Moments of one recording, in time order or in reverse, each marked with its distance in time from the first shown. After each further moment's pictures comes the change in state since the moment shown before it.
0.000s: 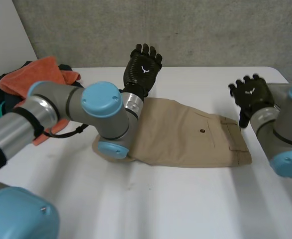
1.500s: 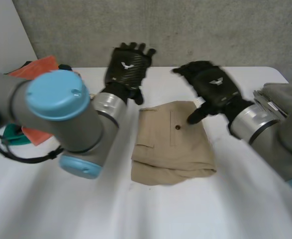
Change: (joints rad) left arm -0.011 0.422 -0.477 -0.020 0.006 -0.413; right arm 0.067 -0.217 0.144 -0.109 -0.437 0.506; left_hand 0.000 0.000 0.000 0.000 0.000; right_hand -0.003 -0.002 -0.001 -0.003 0.000
